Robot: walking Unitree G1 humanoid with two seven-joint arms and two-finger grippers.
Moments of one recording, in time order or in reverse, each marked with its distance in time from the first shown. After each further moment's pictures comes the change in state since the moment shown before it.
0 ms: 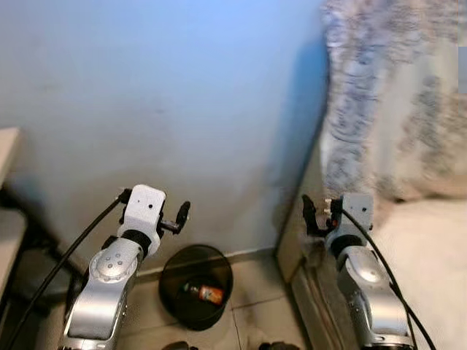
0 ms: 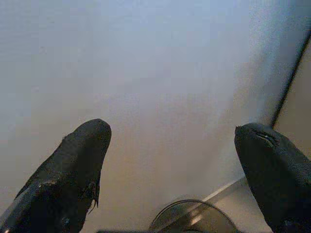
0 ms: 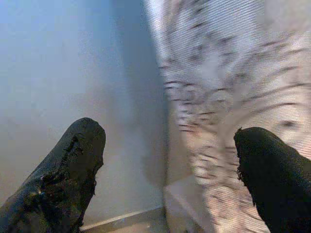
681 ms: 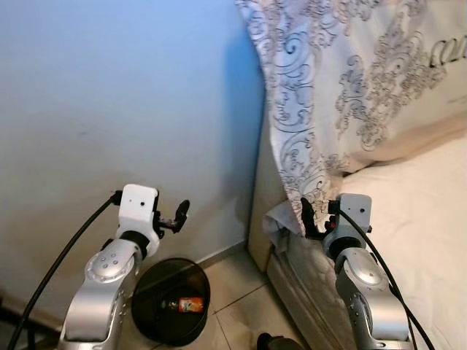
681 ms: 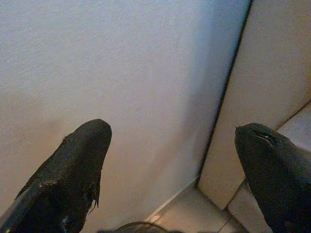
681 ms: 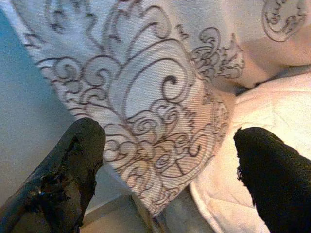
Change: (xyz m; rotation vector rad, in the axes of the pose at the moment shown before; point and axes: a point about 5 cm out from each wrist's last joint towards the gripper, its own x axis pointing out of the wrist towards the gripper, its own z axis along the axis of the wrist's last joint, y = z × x) left arm -0.001 0.000 0.004 -0.148 0.011 -0.006; right arm -0.004 0.006 0.000 -0.008 0.039 0.000
